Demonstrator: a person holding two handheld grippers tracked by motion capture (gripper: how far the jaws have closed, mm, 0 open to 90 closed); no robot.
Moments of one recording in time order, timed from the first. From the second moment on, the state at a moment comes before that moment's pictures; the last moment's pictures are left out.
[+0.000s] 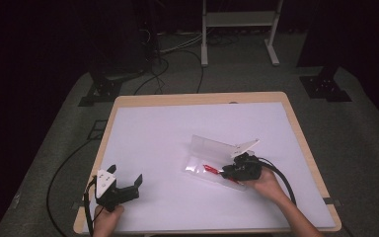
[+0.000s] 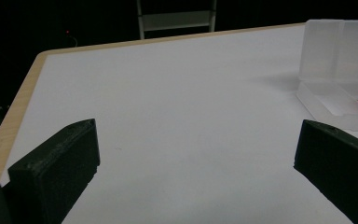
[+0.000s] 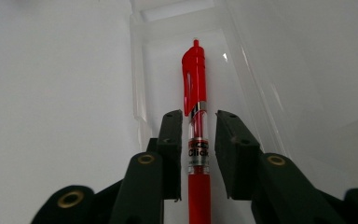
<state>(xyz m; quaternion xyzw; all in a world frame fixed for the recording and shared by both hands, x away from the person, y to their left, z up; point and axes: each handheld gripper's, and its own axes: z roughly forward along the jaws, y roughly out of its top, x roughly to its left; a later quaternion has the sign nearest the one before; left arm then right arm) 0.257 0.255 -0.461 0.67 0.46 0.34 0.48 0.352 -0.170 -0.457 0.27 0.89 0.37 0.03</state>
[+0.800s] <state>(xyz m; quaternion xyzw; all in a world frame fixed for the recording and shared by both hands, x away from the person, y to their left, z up) 0.258 0.255 -0.461 0.68 0.45 0.33 0.48 0.341 -0.185 -0.437 0.26 0.88 0.40 0.02</state>
